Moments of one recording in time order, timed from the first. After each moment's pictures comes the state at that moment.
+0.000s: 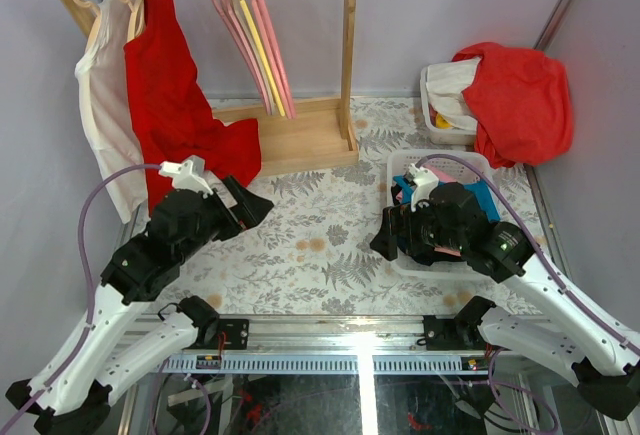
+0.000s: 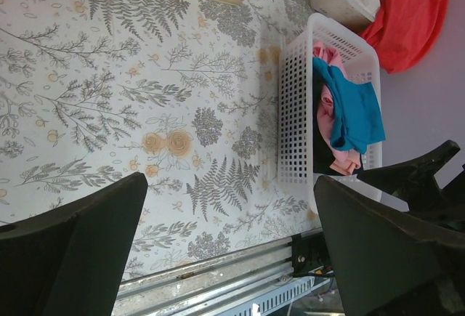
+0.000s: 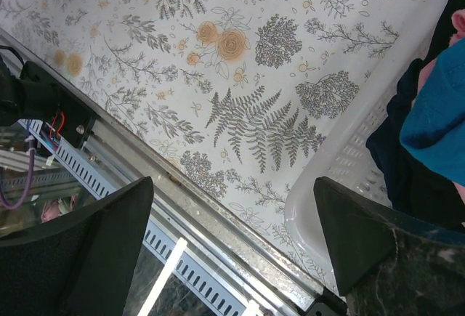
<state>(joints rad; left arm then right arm) -0.60 0.65 0.96 -0.78 -0.13 -0.86 0.74 0.82 0.90 -0.74 -0.14 0.42</state>
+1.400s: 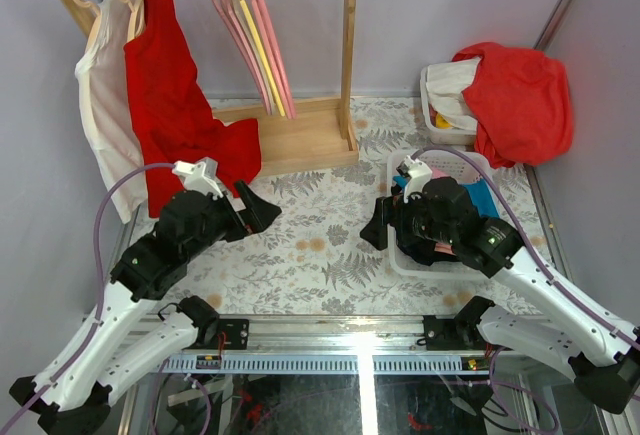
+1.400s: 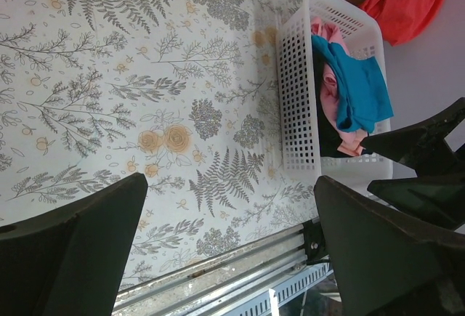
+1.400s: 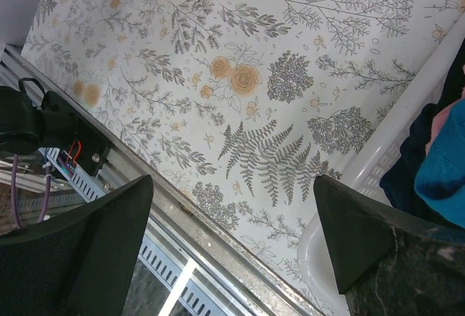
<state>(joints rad) -0.60 0.65 0.88 -0.68 -0.04 -0.79 0.74 0.87 0.88 -0.59 -0.13 0.46</state>
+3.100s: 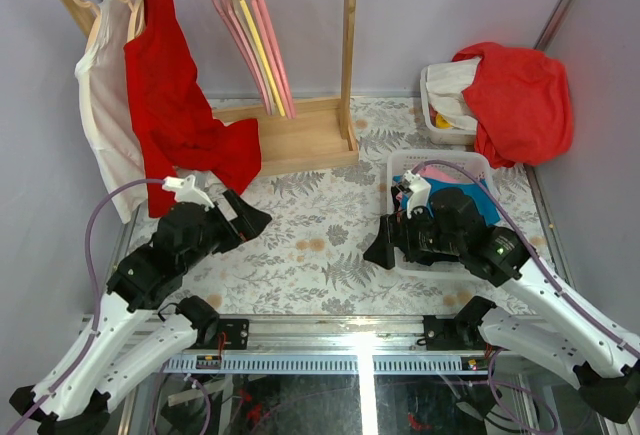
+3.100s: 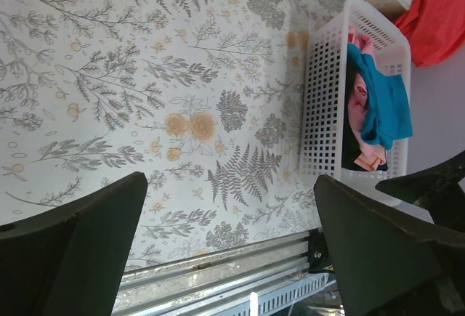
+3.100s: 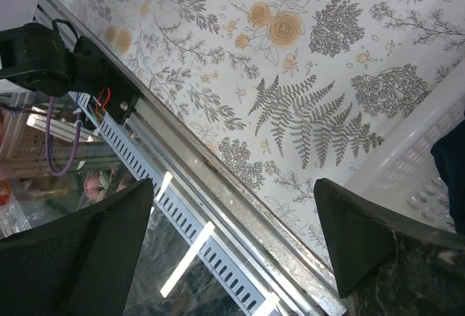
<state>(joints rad) -0.60 0.56 0.82 -0.76 -0.12 -0.89 0.74 0.79 0.83 -0.67 -0.29 0.46</state>
